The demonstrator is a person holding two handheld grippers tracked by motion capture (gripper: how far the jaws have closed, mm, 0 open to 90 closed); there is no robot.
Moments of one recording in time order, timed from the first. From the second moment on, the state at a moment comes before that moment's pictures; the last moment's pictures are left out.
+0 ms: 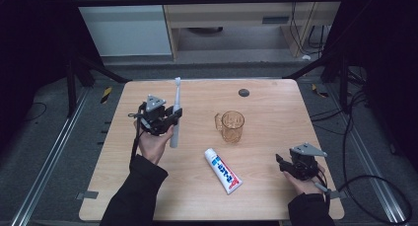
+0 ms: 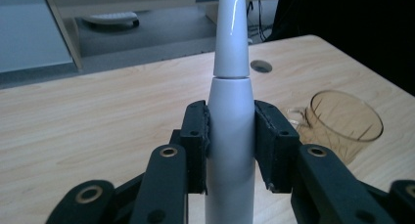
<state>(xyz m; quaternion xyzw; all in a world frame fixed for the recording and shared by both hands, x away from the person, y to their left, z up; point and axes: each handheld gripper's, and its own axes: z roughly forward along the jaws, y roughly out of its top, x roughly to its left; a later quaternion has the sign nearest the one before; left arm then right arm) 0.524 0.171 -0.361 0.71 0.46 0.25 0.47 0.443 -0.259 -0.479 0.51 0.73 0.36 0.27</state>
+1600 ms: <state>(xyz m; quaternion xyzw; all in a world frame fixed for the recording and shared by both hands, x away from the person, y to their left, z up) 0.559 0.079 -0.341 0.64 0.42 0.28 0.58 0.446 -0.258 -0.481 0.51 0.72 0.37 0.28</state>
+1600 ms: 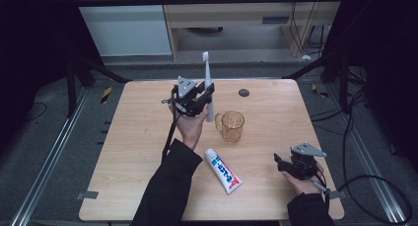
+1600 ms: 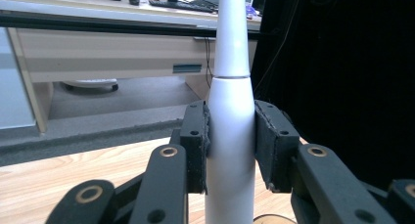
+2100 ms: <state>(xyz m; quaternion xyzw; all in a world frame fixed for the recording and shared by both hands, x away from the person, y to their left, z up) 0.567 0.054 -0.349 0.64 0.41 0.27 0.60 0.446 -0.257 -0.482 0.50 0.73 0.37 0.29</state>
